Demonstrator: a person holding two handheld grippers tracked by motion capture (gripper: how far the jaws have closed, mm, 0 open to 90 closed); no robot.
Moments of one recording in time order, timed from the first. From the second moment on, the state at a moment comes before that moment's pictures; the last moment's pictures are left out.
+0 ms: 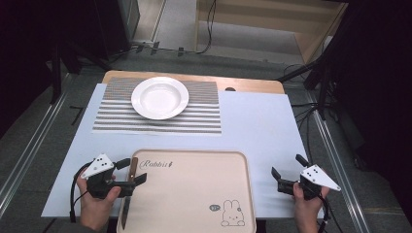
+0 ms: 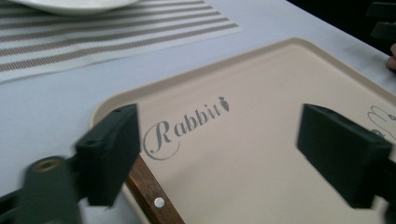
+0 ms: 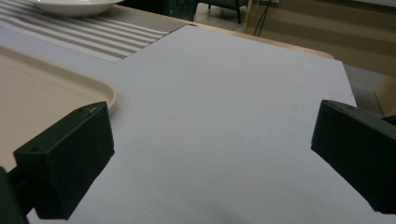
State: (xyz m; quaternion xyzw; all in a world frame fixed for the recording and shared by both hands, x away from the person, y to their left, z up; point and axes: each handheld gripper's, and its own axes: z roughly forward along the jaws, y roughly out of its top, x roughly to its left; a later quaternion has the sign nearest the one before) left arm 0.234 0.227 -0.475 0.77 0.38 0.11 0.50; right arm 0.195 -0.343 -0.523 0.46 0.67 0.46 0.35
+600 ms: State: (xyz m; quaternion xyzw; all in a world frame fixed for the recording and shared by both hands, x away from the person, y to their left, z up) left arm 0.234 0.248 -0.469 0.75 0.39 0.13 0.52; right arm 0.195 -0.342 -0.523 0.46 0.67 0.46 0.35
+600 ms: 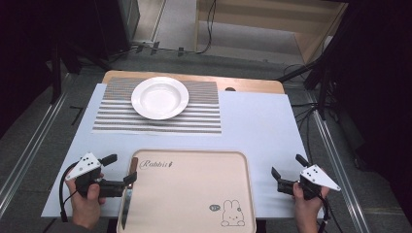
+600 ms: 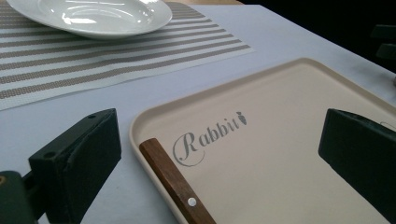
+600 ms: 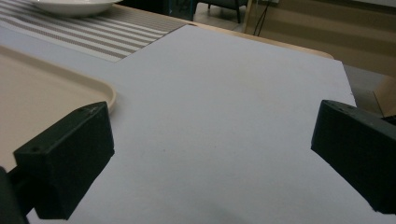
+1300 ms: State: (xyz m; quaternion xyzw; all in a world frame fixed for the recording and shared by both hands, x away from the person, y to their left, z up) left arm 0.236 0.278 -0.466 0.73 0.41 0.16 0.52; right arm 0.195 -0.343 -0.523 0.46 0.67 0.46 0.35
